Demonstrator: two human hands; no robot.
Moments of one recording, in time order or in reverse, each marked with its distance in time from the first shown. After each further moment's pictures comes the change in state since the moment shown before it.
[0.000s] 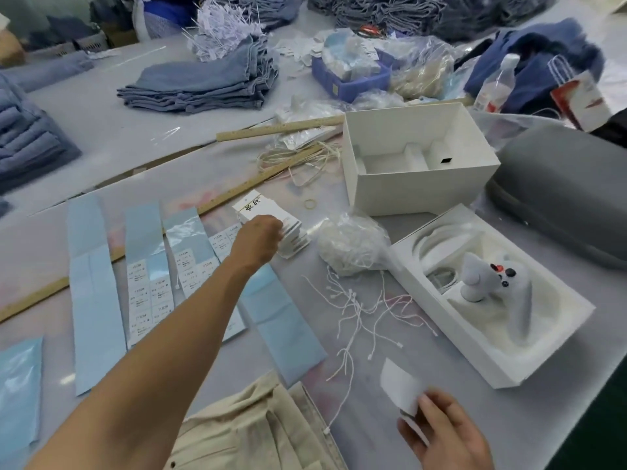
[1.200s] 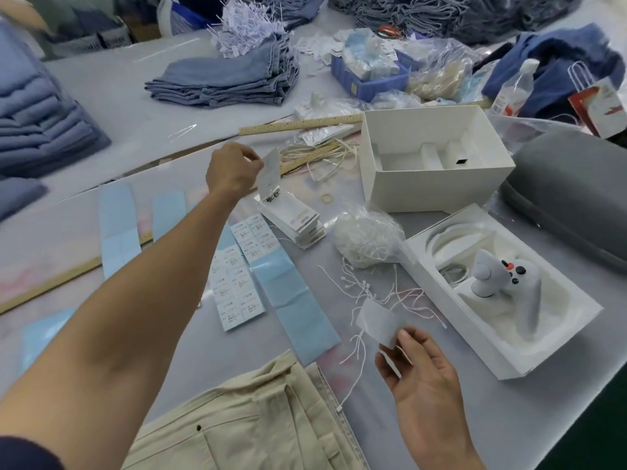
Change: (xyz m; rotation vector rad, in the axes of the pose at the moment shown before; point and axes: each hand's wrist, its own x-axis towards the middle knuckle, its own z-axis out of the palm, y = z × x) left_hand 0.026 -0.026 -0.114 -0.386 0.312 -0.449; right_hand -0.041 -0.027 0.082 -0.013 -0.266 0.064
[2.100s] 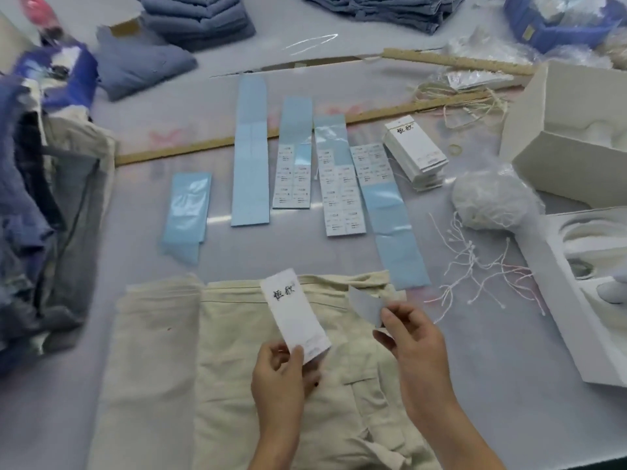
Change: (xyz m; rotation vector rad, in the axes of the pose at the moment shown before) left_hand -0.468 -0.156 -0.009 -0.823 0.269 -0.977; right_hand -0.061 0.102 0.022 -0.644 -0.280 0.075
